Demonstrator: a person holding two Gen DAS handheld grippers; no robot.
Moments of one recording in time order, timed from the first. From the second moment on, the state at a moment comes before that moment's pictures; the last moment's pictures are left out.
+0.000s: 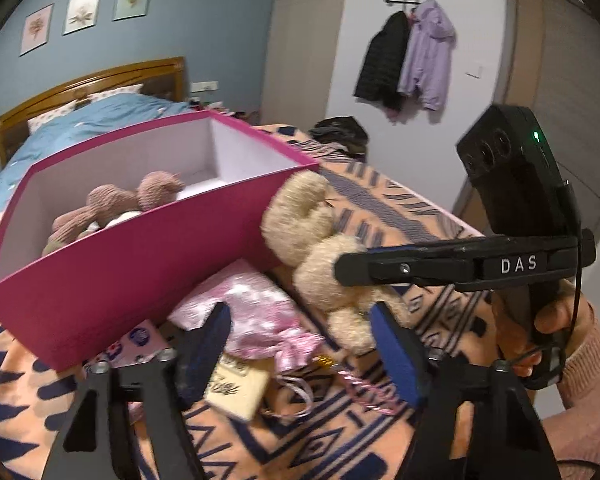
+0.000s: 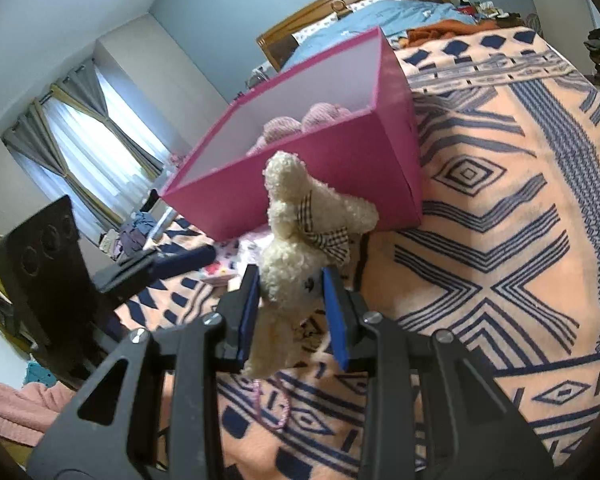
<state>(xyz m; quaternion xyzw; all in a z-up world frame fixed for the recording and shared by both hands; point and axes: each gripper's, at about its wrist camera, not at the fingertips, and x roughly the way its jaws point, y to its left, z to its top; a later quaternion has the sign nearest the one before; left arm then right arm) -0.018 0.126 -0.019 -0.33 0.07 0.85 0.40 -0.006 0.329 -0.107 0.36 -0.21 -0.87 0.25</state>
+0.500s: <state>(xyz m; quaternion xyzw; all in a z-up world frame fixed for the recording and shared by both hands) -0.033 0.131 0.008 -0.33 0.04 0.82 0.46 -0.007 0.320 -0.066 0.32 -0.20 -0.88 0.28</state>
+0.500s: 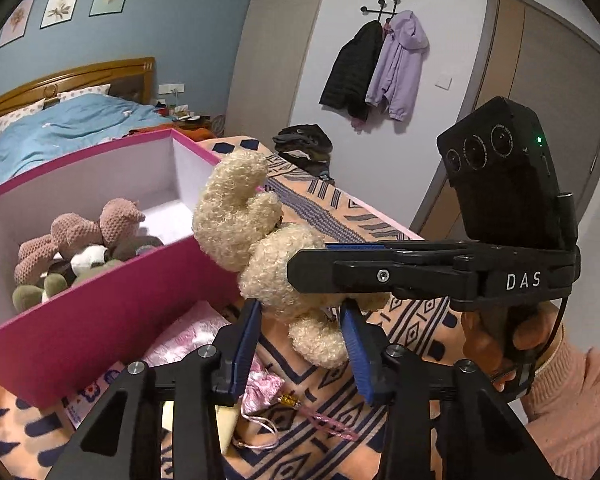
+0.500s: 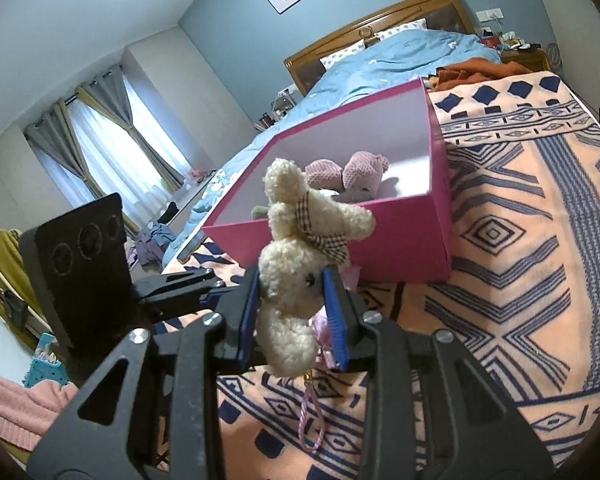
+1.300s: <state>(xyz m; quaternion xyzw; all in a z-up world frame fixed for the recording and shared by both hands) -0.104 0.138 0.055 -0.30 0.04 0.85 0.43 -0.075 0.322 -0.012 0.27 -0.16 -0.90 0.29</state>
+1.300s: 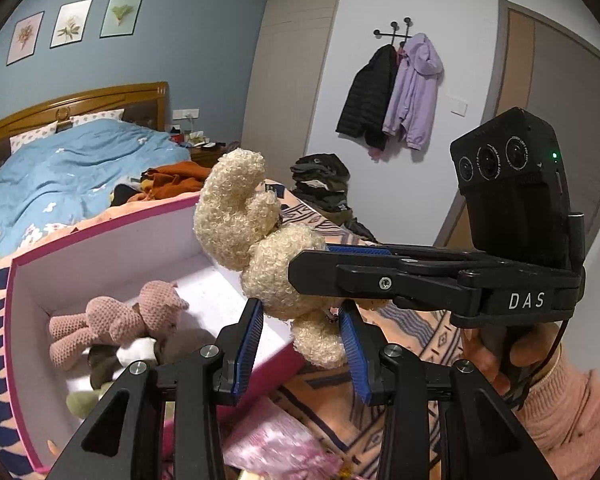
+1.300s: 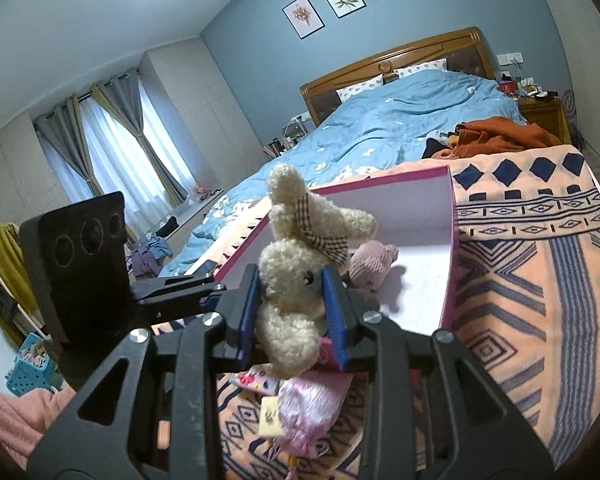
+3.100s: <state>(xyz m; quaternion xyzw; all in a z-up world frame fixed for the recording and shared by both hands) -0.069 0.085 0.035 -0.24 0.07 0.91 0.33 -0.031 0.318 -0.073 0.32 -0.13 -0.90 0.27</state>
